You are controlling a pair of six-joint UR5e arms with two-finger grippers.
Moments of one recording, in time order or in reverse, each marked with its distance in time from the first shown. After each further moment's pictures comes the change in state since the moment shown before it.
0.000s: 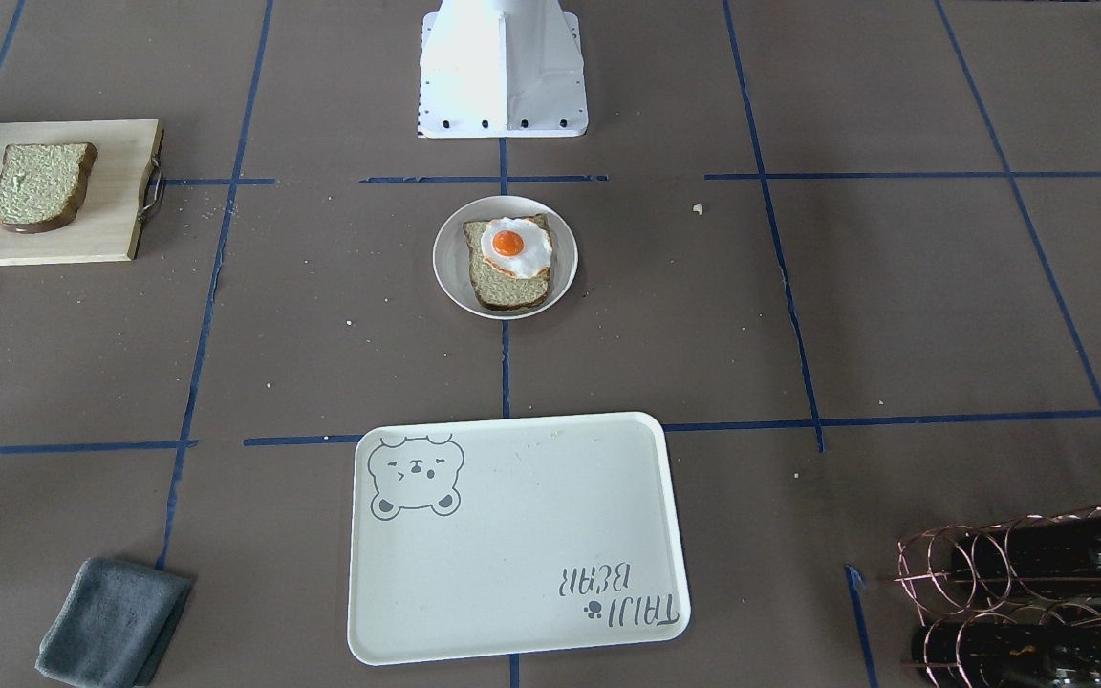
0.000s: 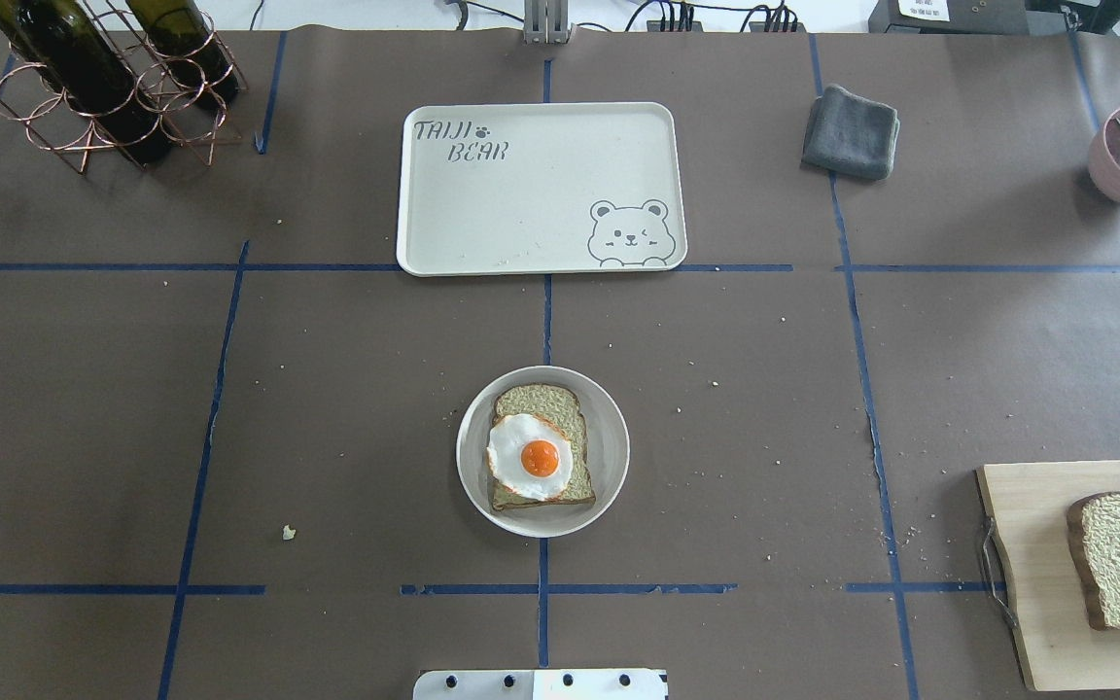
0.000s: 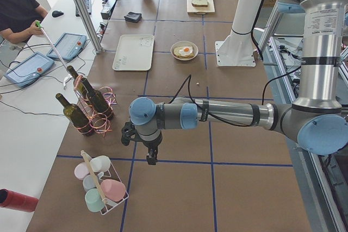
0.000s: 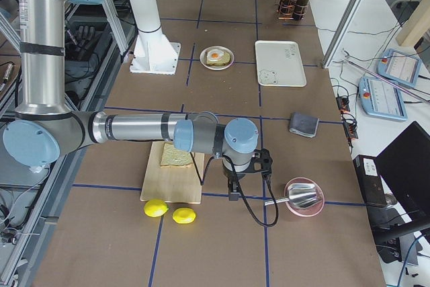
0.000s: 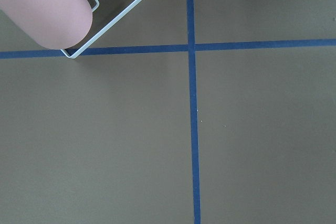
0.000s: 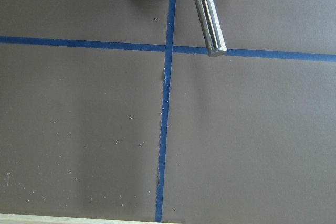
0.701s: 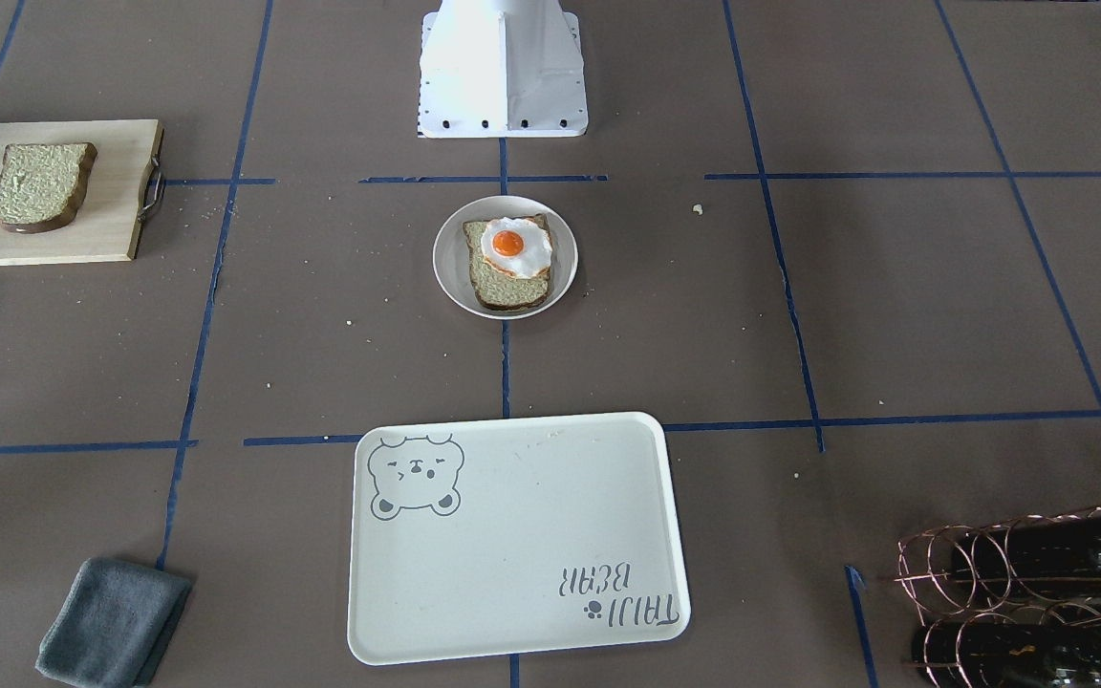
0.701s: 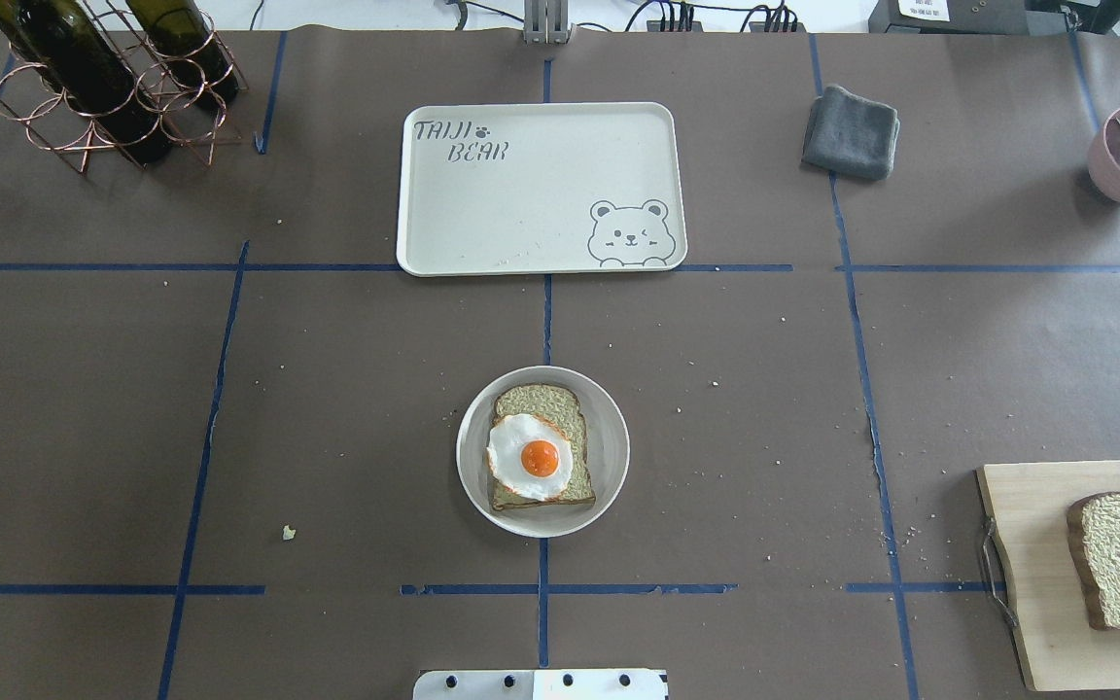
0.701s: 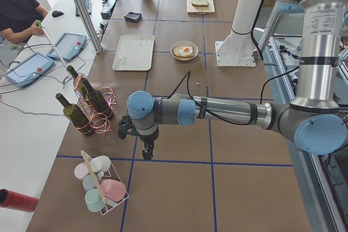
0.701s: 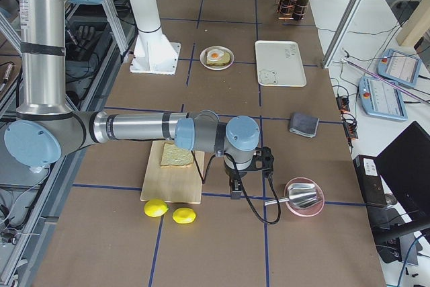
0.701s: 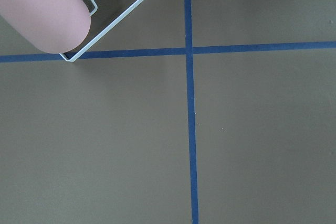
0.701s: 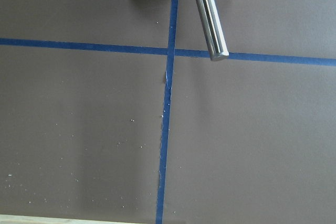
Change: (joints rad) left arm 0.010 -0.035 -0.018 -0.046 -0.005 -0.005; right arm -0.001 0.007 0.006 0.001 0.000 -0.001
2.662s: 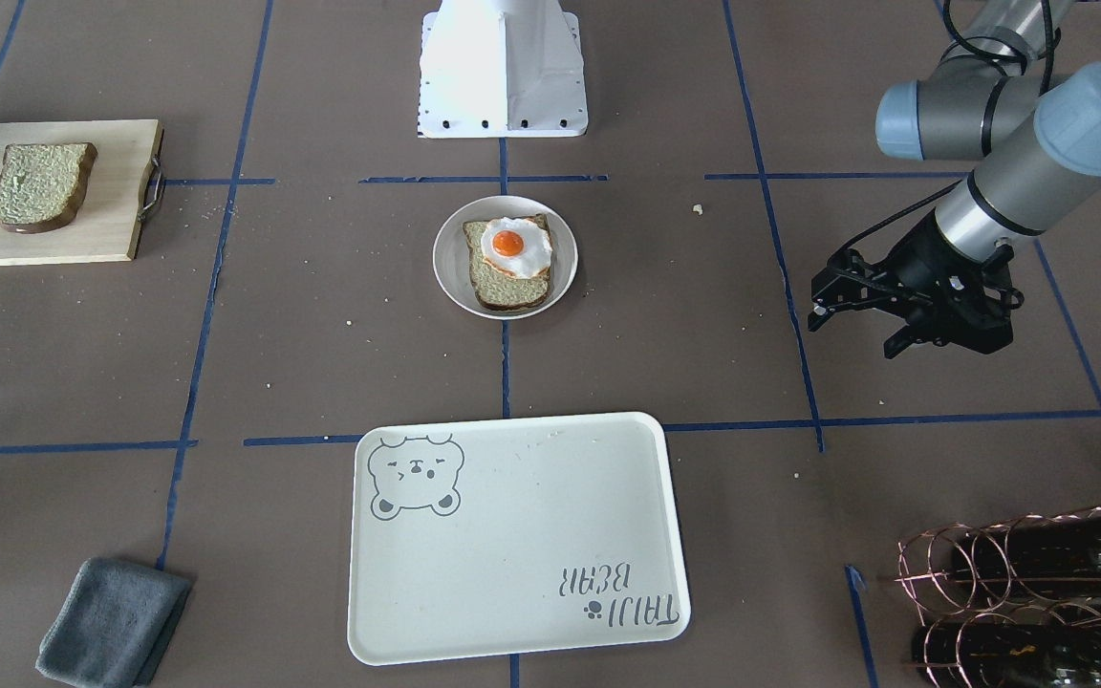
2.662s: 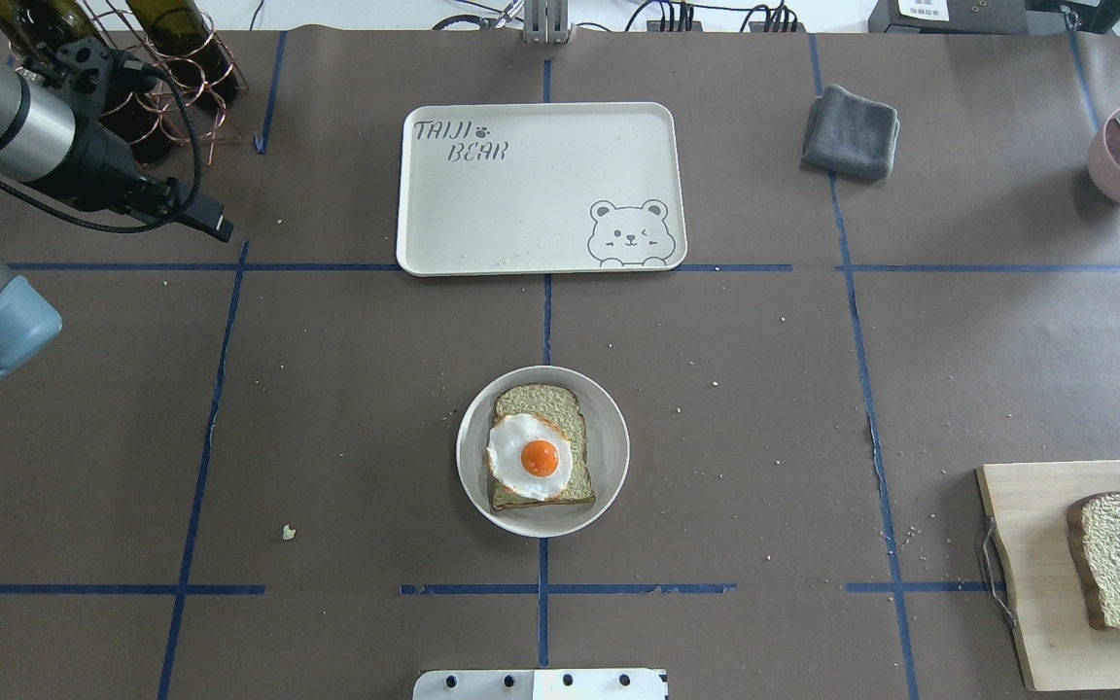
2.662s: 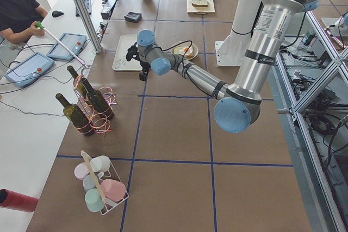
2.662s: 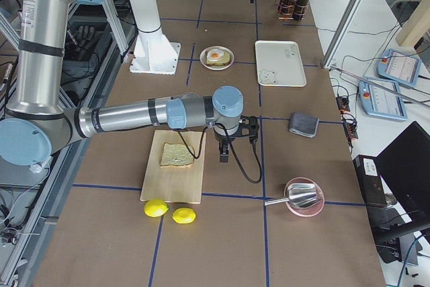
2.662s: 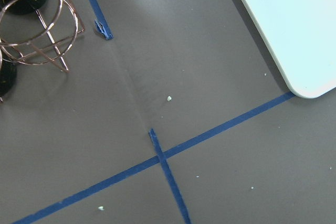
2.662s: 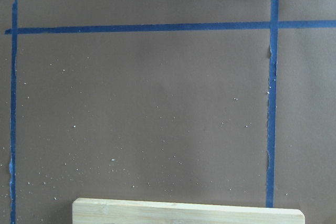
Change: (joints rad) left arm 0.570 -0.314 -0.037 -0.459 0.114 -0.764; right arm -0.197 -0.178 0.224 0.230 0.094 0.412
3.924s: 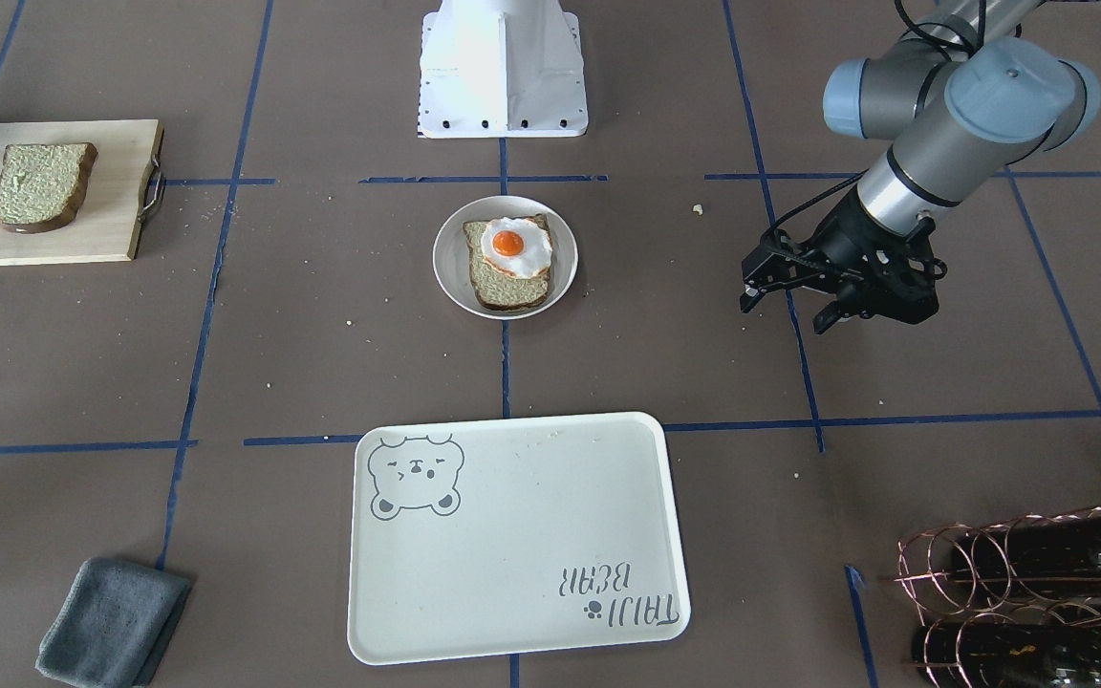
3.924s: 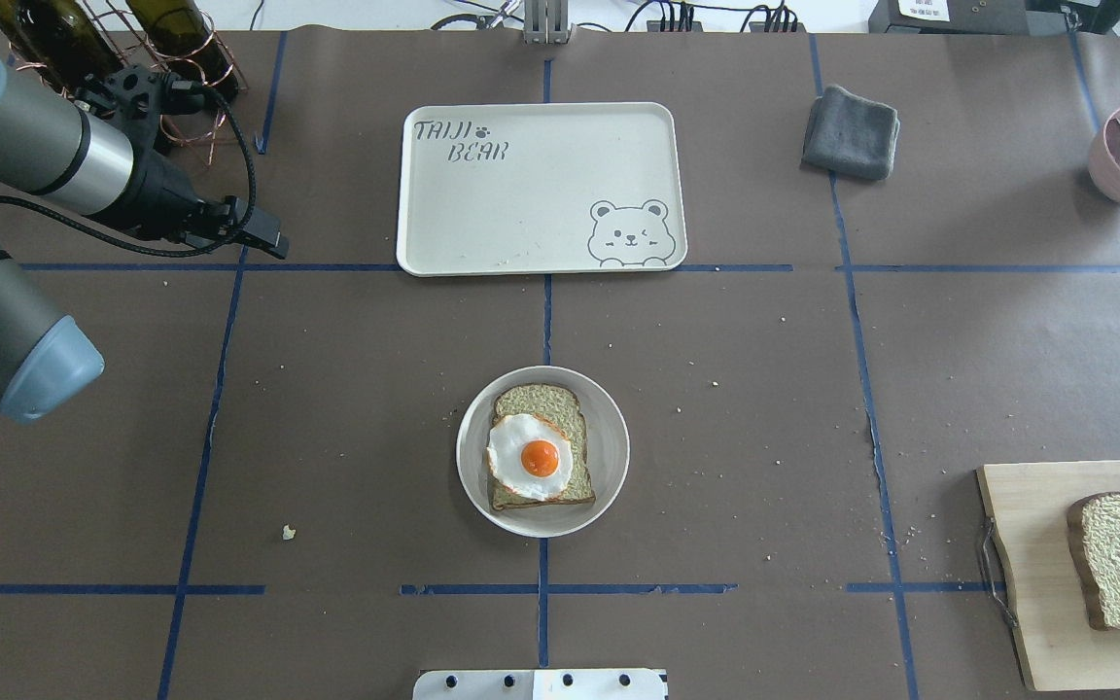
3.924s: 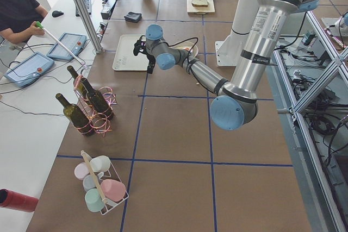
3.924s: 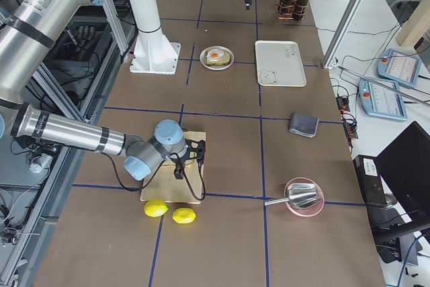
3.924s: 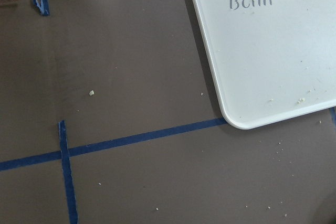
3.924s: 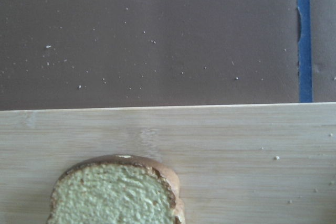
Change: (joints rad) left arm 0.098 -0.017 -0.046 -0.044 0.065 -0.223; right arm -0.487 -0.327 -0.210 0.997 -0.230 0.639
